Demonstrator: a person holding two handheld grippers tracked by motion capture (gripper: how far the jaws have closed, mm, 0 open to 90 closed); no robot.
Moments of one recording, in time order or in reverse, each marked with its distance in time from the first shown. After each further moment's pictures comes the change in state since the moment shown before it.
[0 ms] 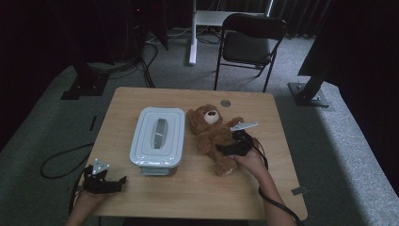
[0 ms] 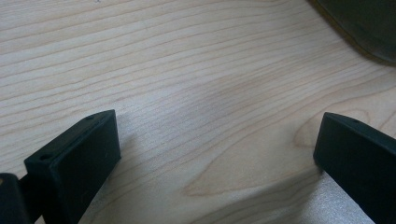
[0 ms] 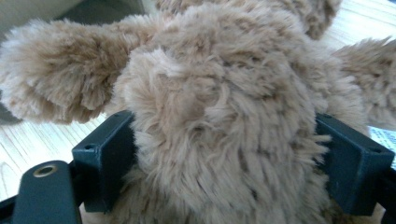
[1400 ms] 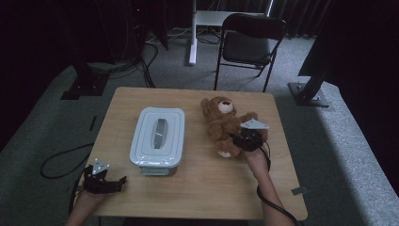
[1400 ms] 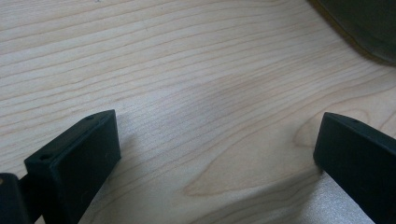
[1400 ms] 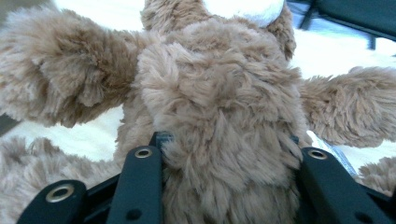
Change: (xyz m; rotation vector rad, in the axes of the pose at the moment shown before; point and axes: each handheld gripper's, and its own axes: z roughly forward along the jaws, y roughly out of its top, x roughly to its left) left arm 0.000 0.000 0.000 0.000 0.000 -0.001; right arm -0.004 0.005 -0.038 -0.187 -0.312 0.039
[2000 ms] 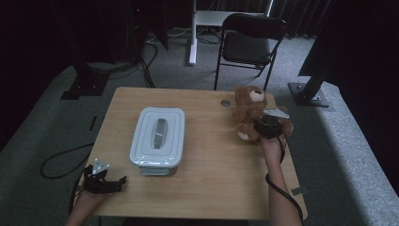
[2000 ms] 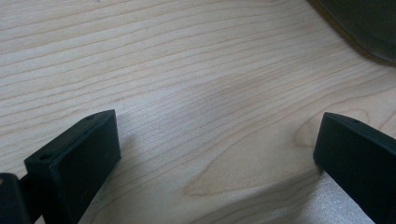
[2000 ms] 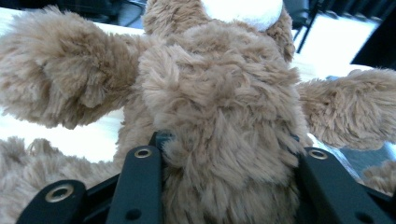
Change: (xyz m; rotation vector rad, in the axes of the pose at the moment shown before) left arm 0.000 0.000 0.000 0.001 0.000 0.000; right arm -0.074 0.006 0.005 -0.008 -0.269 0.160
